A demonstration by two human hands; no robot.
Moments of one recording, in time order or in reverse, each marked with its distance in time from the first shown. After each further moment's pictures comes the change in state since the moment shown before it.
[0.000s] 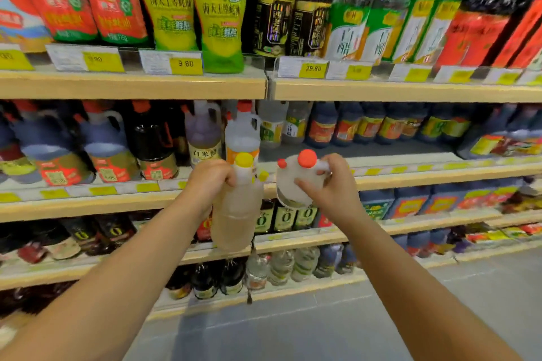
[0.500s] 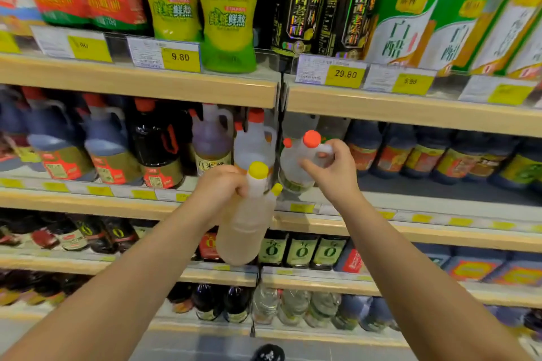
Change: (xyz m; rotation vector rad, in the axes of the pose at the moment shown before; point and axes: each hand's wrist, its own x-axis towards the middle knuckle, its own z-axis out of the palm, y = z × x) left_hand 0.065 -0.020 0.040 -0.044 0.076 0.004; right_hand 0.138 0.071 0.054 0.110 -0.053 -0.108
